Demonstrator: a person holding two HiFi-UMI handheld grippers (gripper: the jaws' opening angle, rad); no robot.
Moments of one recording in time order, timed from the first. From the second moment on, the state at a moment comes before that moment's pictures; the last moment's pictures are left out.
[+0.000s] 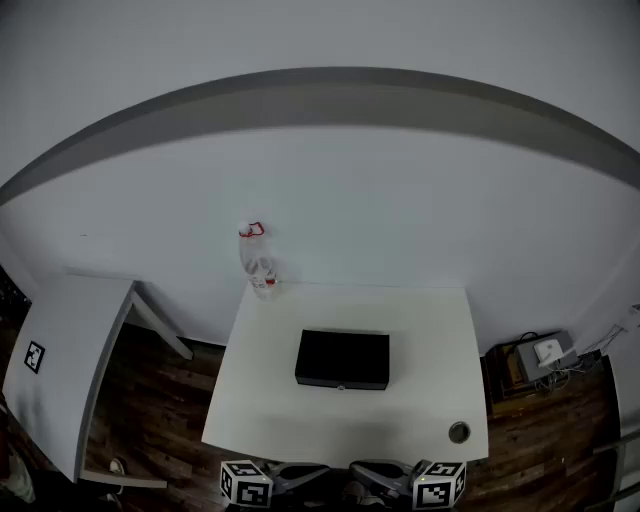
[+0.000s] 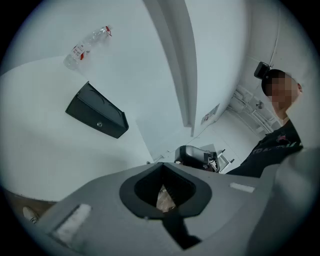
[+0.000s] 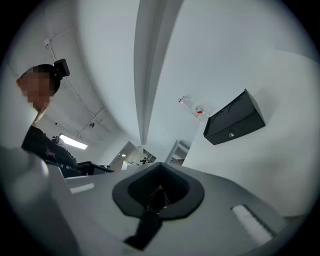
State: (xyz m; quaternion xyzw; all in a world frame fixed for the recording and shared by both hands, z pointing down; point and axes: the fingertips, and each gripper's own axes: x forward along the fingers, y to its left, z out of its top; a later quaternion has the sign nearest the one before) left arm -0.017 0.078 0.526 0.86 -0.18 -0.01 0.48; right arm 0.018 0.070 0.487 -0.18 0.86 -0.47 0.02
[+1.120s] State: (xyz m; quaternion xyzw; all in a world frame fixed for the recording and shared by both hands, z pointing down) left arm -0.071 -0.017 0.548 0.89 -0.29 0.14 0.33; right arm 0.014 0.028 0.546 -0.25 0.82 -0.51 -0.01
